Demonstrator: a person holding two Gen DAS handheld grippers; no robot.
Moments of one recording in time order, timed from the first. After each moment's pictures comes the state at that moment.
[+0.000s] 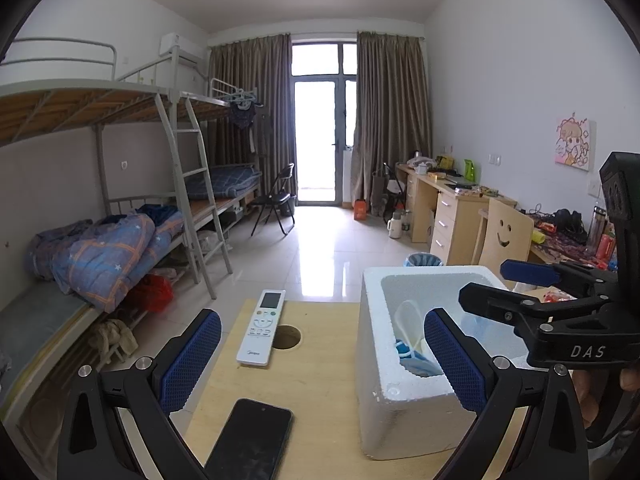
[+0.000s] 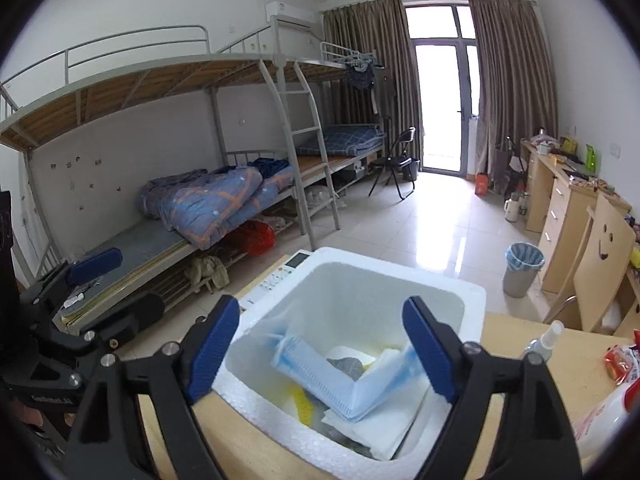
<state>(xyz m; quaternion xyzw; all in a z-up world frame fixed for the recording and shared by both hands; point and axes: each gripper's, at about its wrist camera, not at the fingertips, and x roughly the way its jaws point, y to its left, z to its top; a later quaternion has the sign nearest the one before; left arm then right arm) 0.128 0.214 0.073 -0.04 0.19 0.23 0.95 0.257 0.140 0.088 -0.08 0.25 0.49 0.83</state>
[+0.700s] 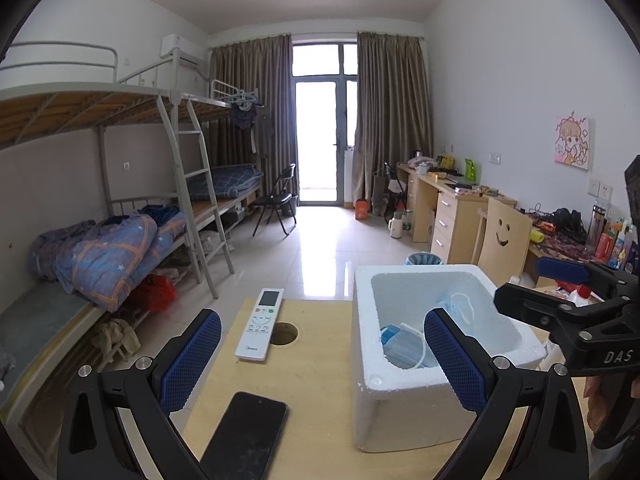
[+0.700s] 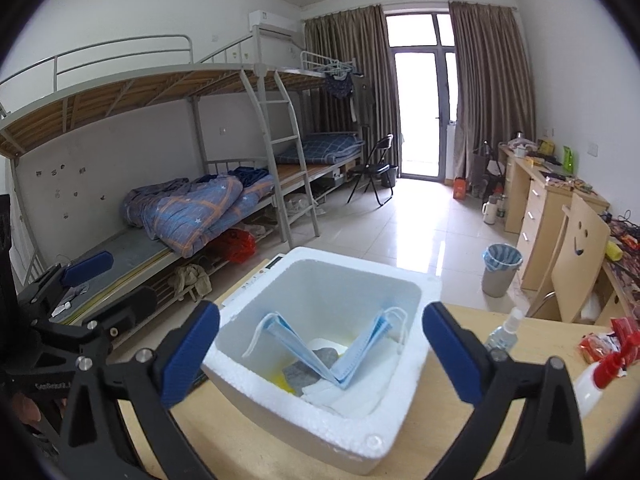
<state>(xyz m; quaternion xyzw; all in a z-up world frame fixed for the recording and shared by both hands) 0.123 0.206 0.077 -0.04 0.19 0.24 0.95 0.245 0.110 0.096 -0.07 0.23 0.46 0.86</state>
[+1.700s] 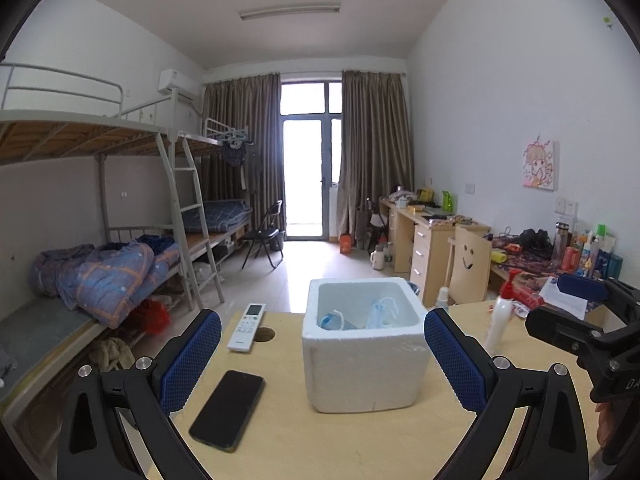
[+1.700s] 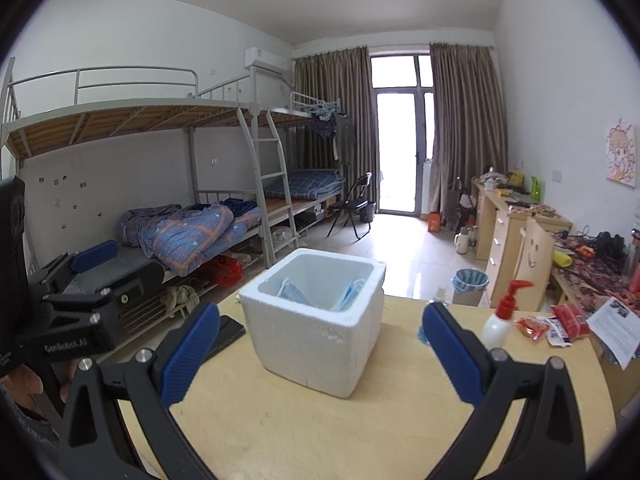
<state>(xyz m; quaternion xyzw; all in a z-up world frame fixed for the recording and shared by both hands) 0.030 0.113 0.104 -0.02 0.12 0.22 0.97 0.154 -0.008 0.122 -0.06 0.16 0.43 0.89</state>
